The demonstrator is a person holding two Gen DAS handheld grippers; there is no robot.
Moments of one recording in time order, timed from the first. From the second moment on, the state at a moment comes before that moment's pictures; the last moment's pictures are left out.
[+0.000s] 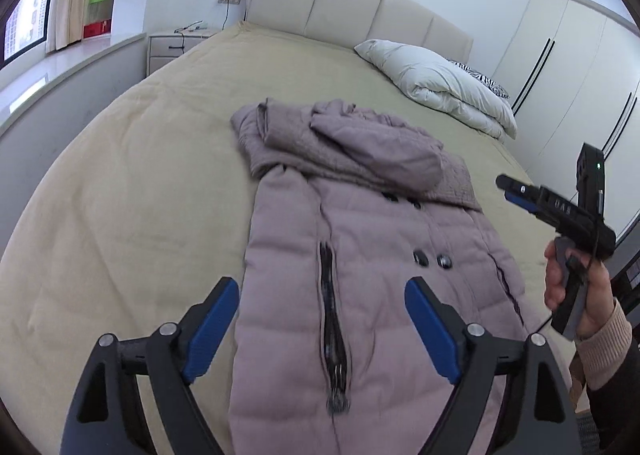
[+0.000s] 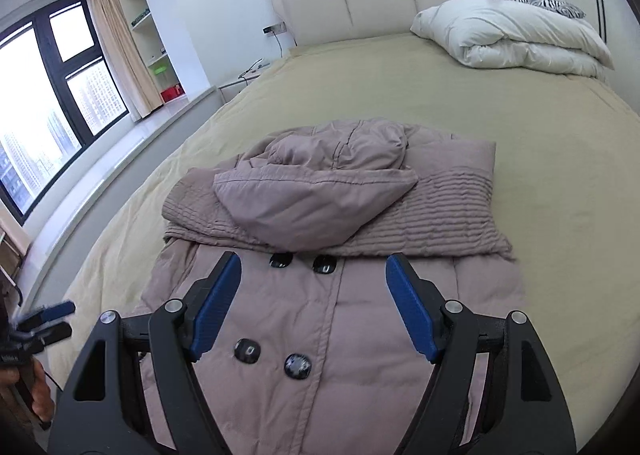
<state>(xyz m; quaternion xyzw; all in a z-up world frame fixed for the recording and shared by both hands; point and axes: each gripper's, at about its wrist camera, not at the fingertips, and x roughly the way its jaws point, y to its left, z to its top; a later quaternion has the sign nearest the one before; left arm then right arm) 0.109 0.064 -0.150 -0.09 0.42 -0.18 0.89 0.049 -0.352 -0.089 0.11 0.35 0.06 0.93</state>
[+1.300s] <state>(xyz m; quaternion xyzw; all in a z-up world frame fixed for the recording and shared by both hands) 0.005 0.103 -0.249 -0.19 0.59 -0.23 0.75 -0.232 -0.489 -0.213 0.32 0.57 0.06 0.75</state>
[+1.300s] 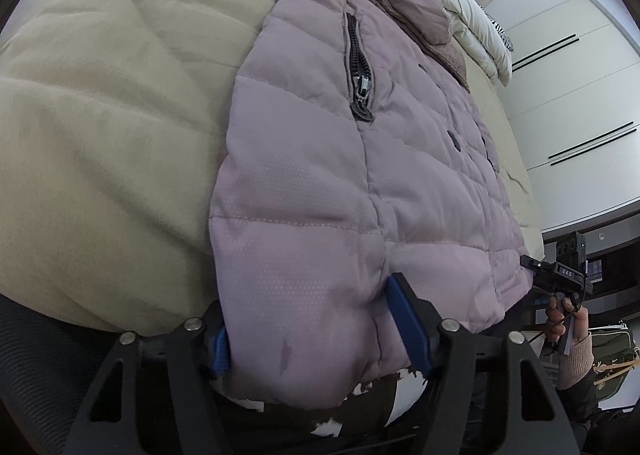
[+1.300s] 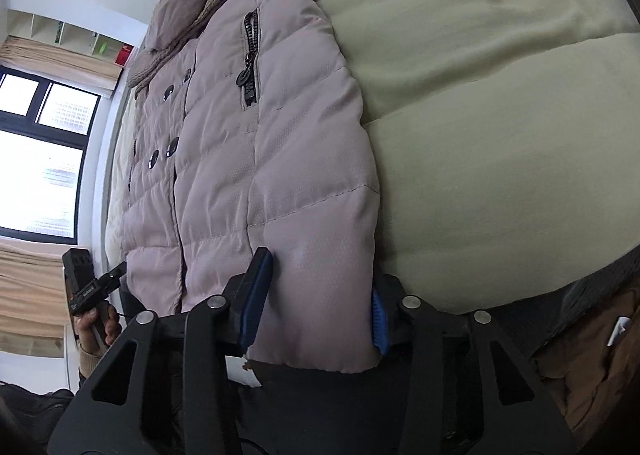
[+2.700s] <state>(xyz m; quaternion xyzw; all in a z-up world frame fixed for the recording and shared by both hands) 0.235 0.130 -0.060 -0.33 0.36 -0.24 0.84 -0.009 -0.465 0.021 0.21 0.26 0.01 0.94</state>
